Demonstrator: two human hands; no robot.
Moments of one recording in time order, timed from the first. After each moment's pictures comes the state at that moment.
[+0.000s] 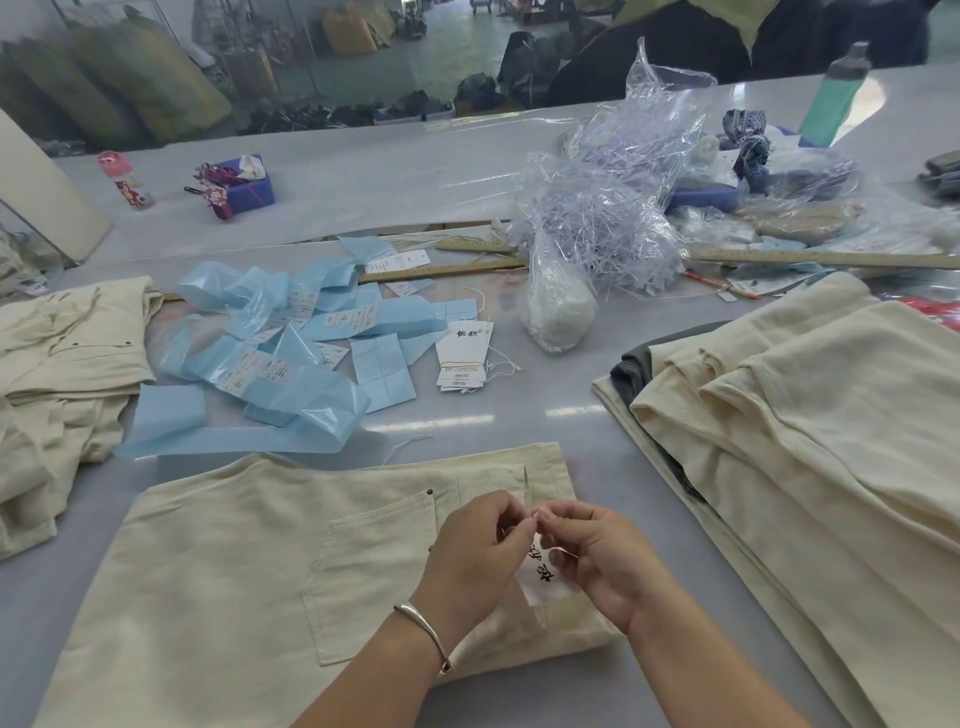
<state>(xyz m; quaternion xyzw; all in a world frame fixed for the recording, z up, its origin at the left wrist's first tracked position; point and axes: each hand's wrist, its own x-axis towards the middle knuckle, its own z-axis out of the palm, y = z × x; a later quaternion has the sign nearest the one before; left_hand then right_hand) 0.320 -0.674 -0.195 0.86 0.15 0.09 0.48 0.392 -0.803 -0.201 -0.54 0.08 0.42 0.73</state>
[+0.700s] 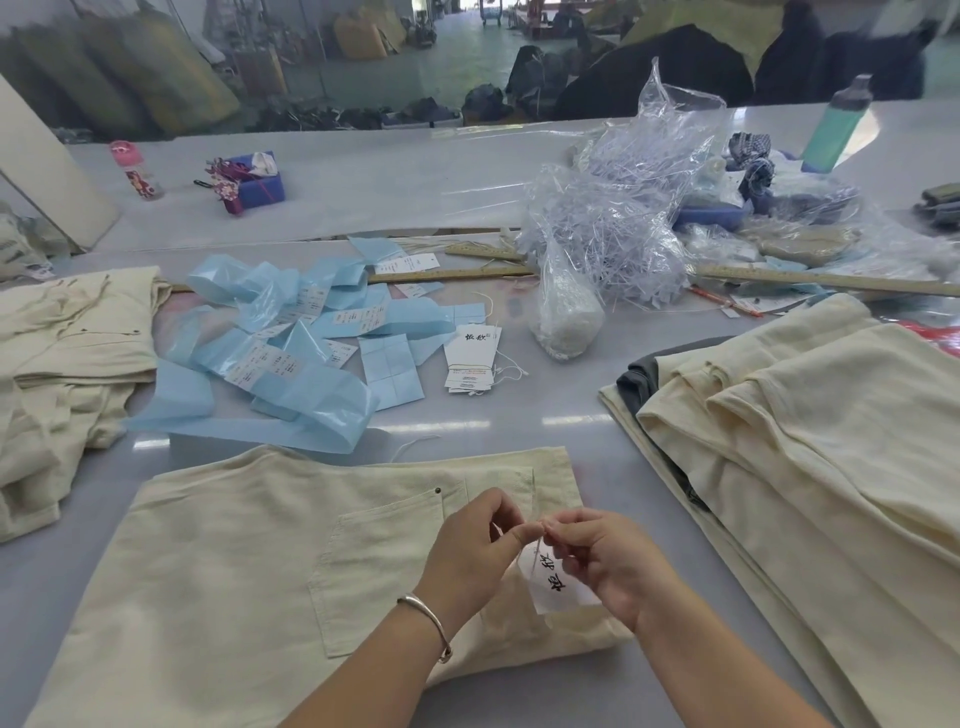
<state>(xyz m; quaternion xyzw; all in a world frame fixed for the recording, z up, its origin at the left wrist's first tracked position) 0.316 -0.657 -0.215 0.84 0.15 0.08 0.52 0.388 -0.799 -0.188 -0.63 0.08 0.39 0.67</state>
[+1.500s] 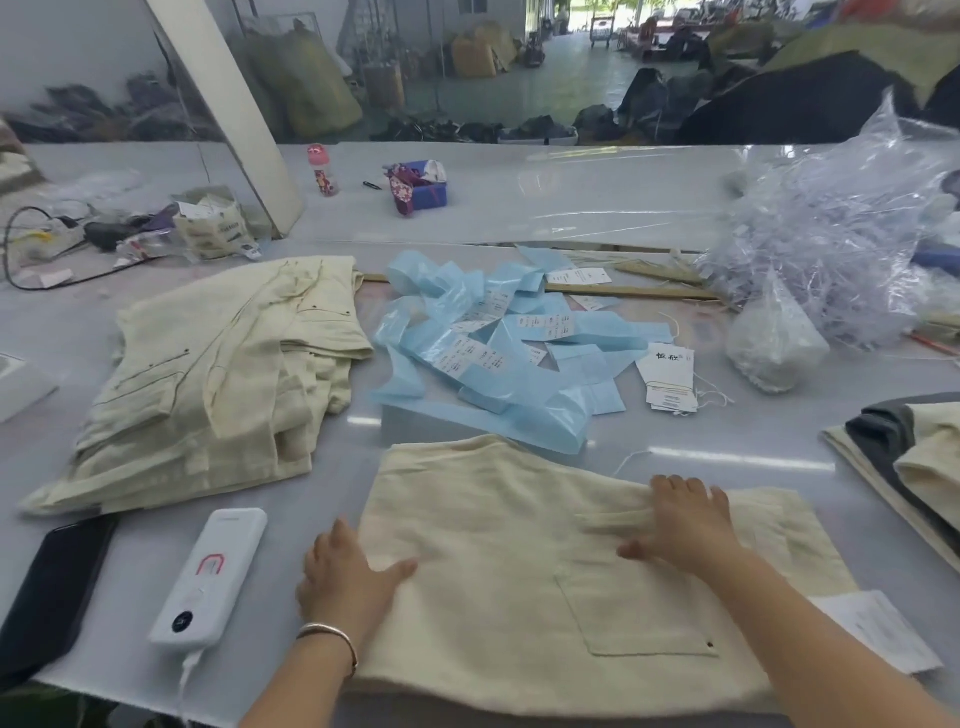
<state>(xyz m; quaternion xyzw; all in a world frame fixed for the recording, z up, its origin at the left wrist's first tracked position) 0.093 -0.366 -0.266 0.80 0.56 0.01 0.21 0.365 -0.615 -0.241 -0.95 -0.29 0.11 -0.04</state>
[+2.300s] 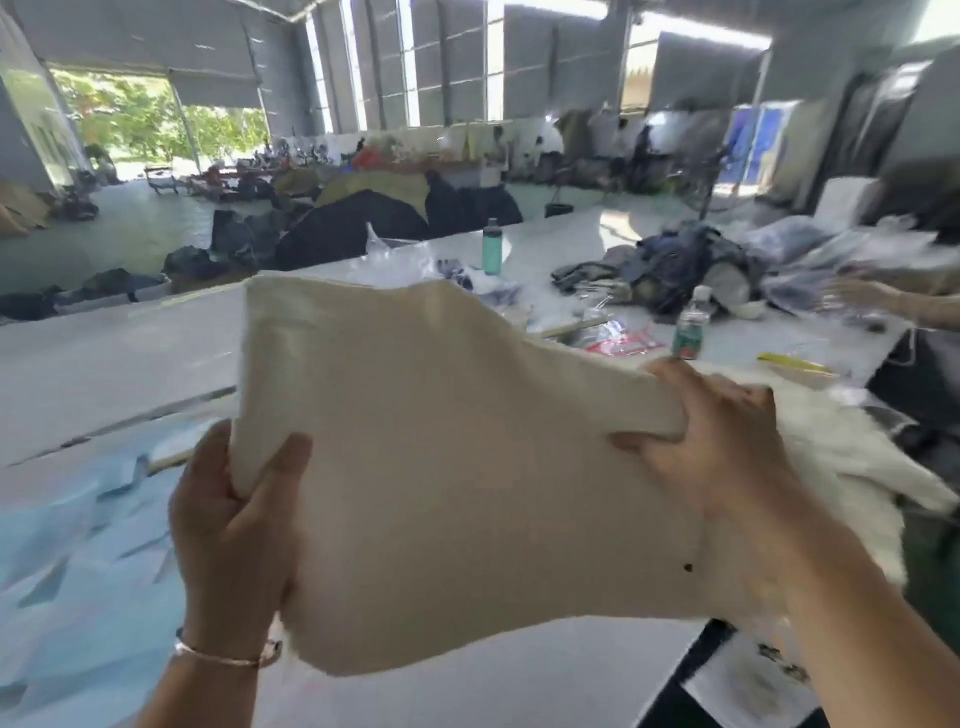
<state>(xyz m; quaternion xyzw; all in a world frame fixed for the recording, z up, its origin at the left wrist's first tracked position) 0.305 -0.566 -0.040 0.71 -0.02 0.39 0.58 0.292 -0.912 -0.002 -0.93 -0.02 -0.35 0.12</state>
